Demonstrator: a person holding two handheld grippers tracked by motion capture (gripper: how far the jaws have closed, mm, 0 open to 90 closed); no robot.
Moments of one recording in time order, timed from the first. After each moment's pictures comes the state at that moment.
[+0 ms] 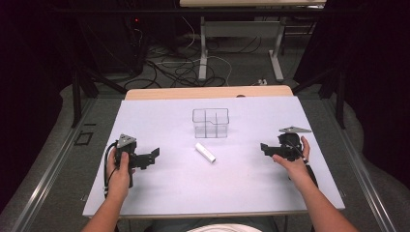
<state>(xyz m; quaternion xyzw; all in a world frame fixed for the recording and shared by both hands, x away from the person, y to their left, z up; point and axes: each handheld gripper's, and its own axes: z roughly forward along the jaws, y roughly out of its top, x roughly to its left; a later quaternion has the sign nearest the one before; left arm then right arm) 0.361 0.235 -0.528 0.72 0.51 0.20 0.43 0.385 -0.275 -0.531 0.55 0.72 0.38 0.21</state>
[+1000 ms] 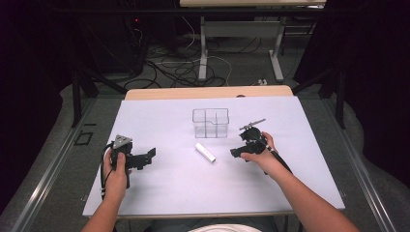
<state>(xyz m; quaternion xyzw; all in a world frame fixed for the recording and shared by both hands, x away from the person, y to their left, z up) 0.358 0.245 -0.527 0.72 0.52 0.21 0.42 0.414 -0.173 -0.527 0.49 0.82 0.28 0.11</state>
